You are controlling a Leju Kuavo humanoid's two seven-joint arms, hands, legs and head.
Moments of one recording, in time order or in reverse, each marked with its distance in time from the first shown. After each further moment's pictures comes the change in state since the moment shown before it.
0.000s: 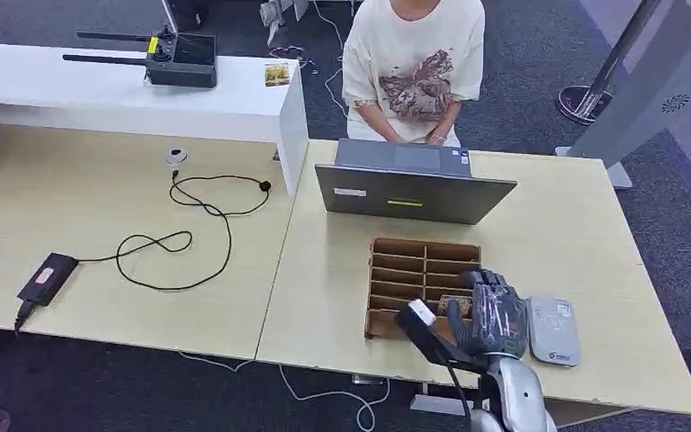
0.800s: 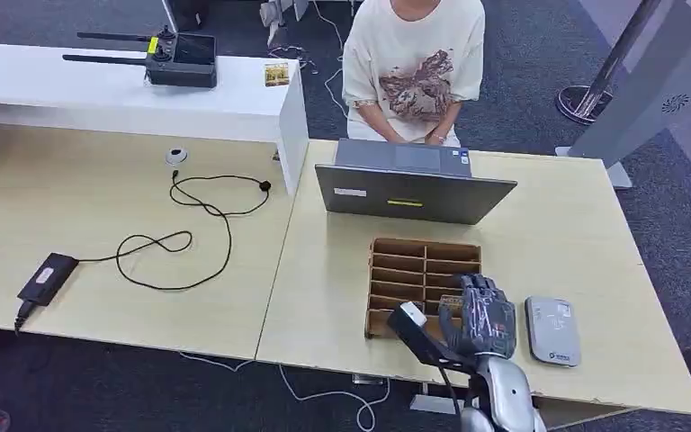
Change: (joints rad) left arm 0.000 -0.001 0.000 0.000 0.000 0.002 0.001; right arm -0.022 0.023 0.002 0.084 0.003 -0.005 0.001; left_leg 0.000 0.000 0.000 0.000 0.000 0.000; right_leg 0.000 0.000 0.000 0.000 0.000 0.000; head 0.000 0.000
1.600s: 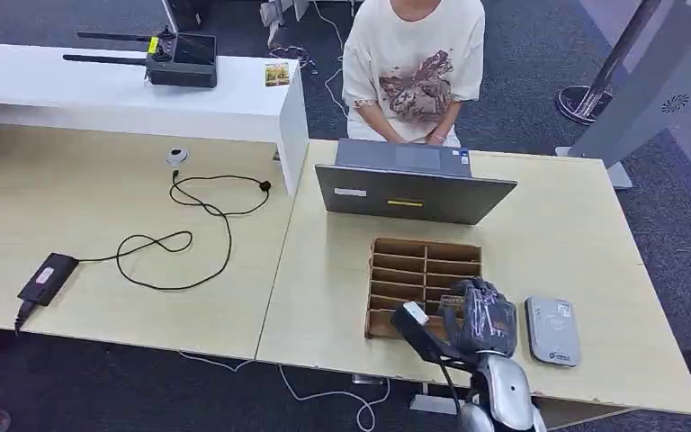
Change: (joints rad) left arm 0.000 0.000 0.000 0.000 0.000 0.012 0.000; right arm -0.023 0.000 -0.022 0.068 0.016 -0.021 0.003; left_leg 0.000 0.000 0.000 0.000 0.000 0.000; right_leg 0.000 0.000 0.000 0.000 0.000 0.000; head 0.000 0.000
